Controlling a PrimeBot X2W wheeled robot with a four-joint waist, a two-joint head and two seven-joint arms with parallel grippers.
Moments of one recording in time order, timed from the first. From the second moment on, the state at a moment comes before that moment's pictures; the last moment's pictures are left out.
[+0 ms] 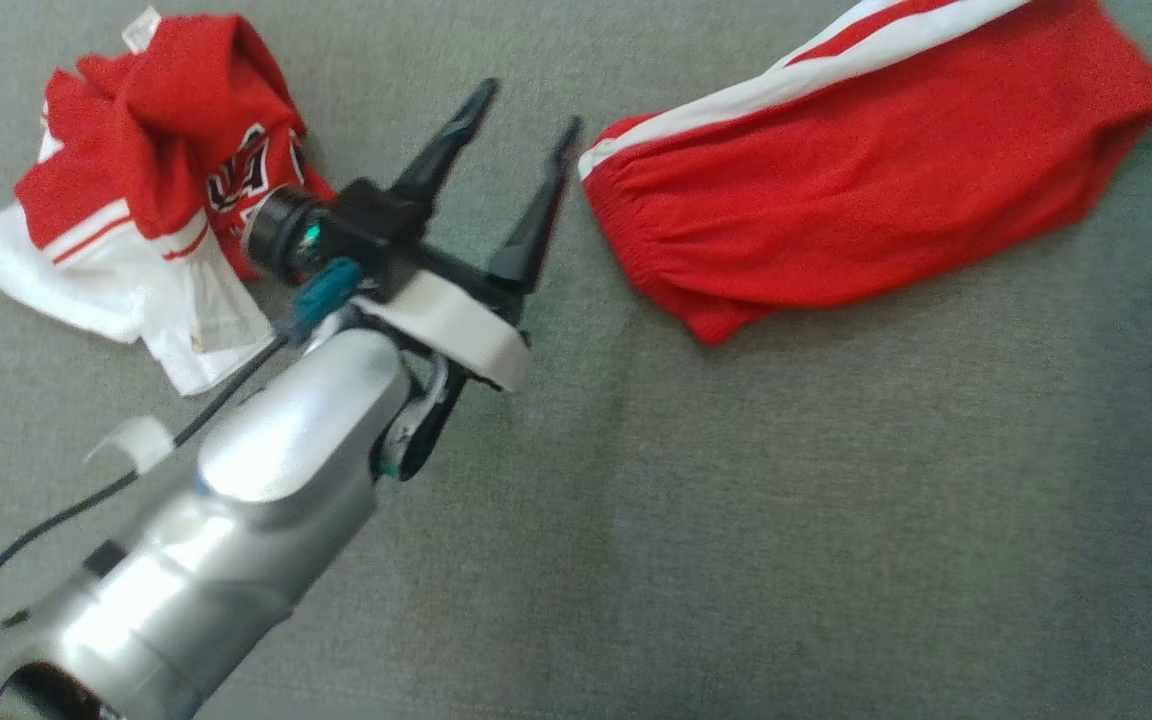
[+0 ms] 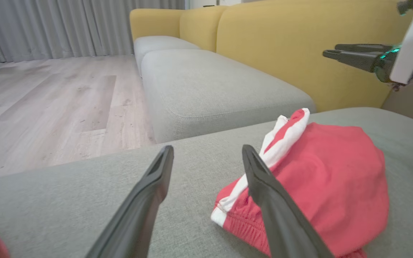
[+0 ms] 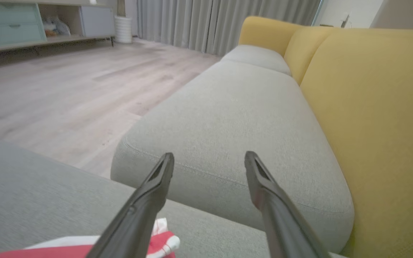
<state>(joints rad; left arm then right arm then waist) -0.88 0.26 -1.00 0.43 -0.75 0.13 -0.25 -1.18 -0.47 0.48 1.03 0.35 0.13 -0.18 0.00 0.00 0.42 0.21</state>
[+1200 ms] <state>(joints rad) -0.14 0.16 -0.44 0.27 -0.47 0.07 -0.26 -0.12 -0.06 0.04 0.34 0.12 0.13 -0.22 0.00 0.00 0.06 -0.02</state>
